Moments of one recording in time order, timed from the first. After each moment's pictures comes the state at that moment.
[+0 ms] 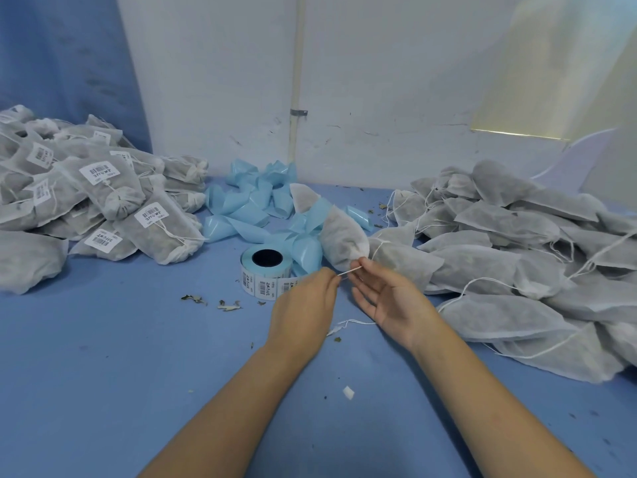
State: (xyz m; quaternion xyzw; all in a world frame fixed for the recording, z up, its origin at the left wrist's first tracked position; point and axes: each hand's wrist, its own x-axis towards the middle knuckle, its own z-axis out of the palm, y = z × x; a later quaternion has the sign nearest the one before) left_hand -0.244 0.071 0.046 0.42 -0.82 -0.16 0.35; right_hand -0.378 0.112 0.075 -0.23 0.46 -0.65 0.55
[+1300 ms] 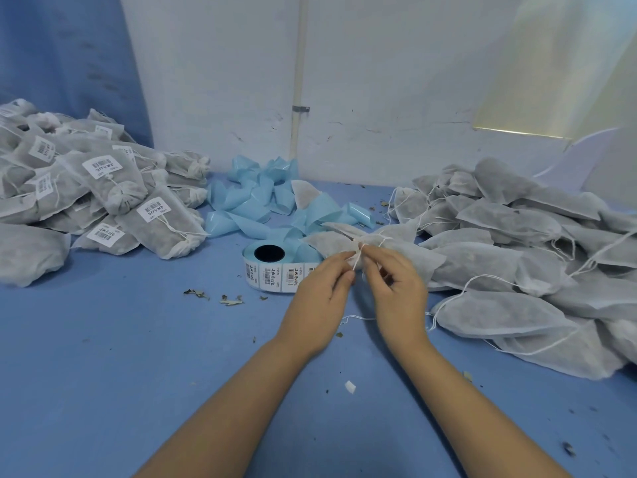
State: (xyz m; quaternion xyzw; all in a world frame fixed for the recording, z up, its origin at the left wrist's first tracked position) left_hand -0.250 0.075 0.051 0.27 -0.79 -0.32 0.45; right_hand -0.363 0.117 0.058 -0.53 0.60 -0.59 -0.02
